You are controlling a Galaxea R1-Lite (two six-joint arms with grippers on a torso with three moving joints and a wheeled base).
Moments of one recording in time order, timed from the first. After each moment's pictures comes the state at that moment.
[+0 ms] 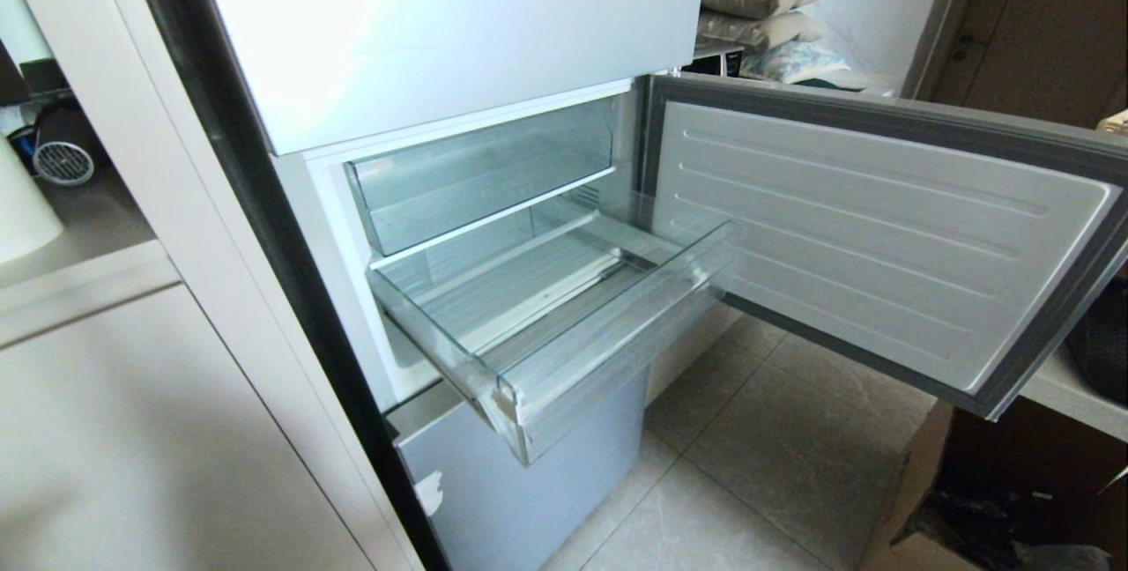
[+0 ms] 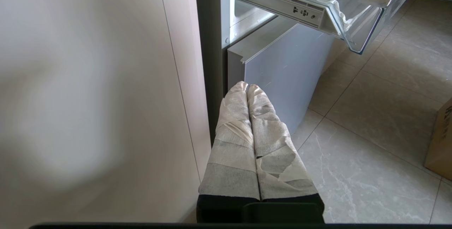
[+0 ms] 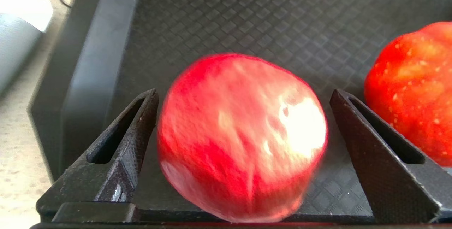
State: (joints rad) left arm -0.01 0.00 -0.03 0.08 0.00 0.00; right arm -0.85 2.25 -1.17 -0.73 0.11 0.07
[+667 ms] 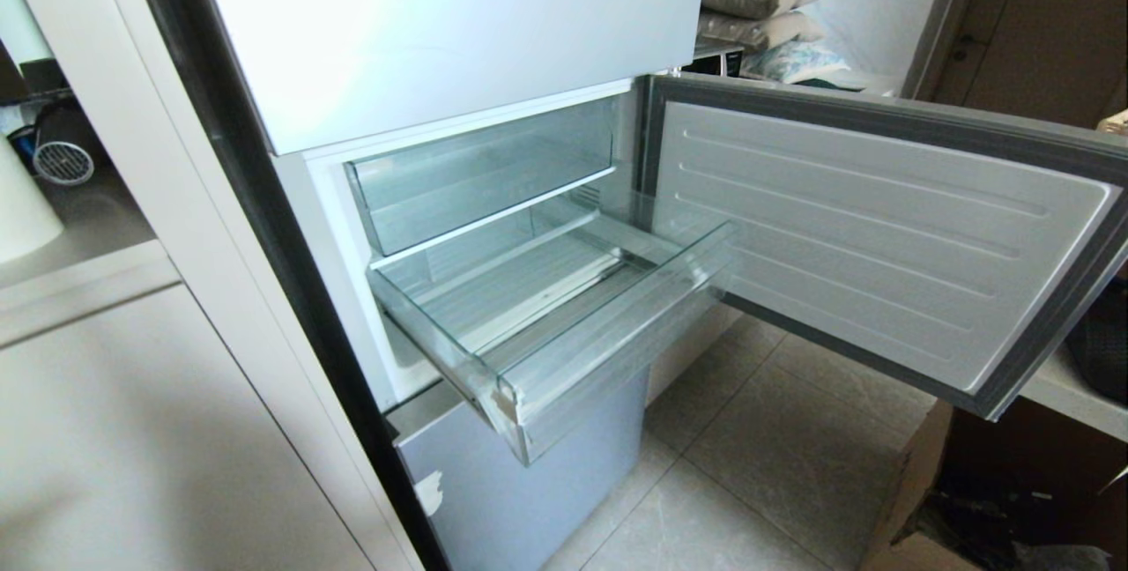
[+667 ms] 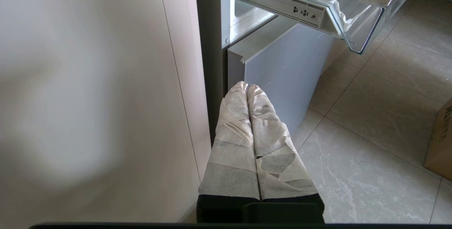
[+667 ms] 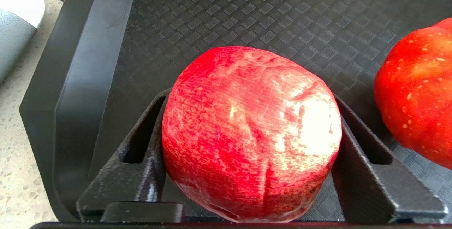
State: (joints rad) left arm -0.01 0.00 -0.03 0.08 0.00 0.00; right arm -0.85 2.27 -1.18 -0.73 0.11 0.07
